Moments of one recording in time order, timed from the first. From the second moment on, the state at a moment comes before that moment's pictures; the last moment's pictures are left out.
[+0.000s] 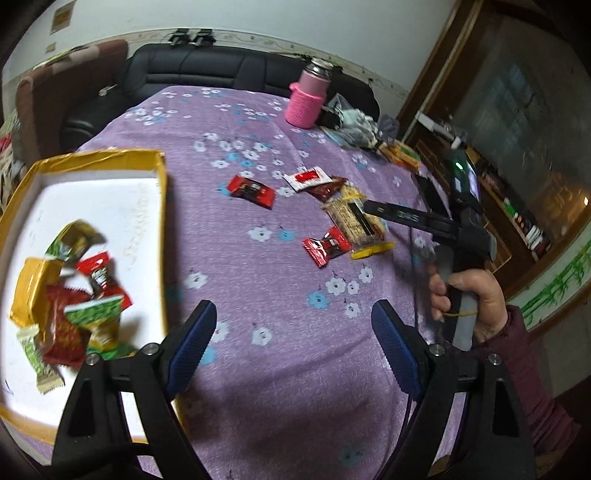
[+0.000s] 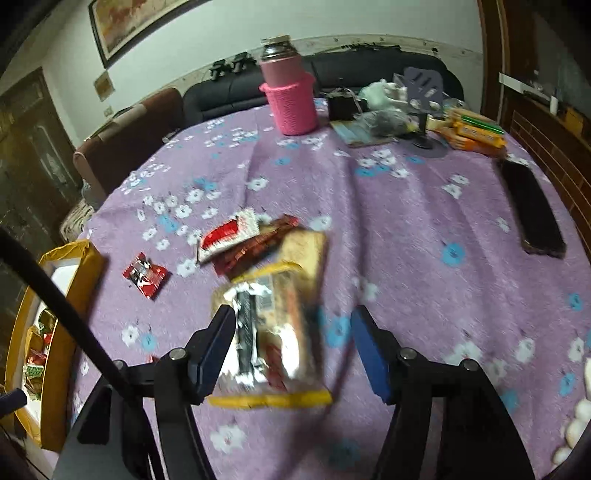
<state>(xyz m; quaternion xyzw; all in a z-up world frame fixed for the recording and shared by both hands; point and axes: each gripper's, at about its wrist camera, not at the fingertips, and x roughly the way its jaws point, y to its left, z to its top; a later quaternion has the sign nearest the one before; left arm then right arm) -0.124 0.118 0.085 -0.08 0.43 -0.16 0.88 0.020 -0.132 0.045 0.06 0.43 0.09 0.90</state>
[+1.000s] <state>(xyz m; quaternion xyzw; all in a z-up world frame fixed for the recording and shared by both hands) 0.004 -0.006 0.013 0.19 0.48 -0.24 0.82 0.017 -0.148 0.035 0.09 0.45 0.09 0.88</state>
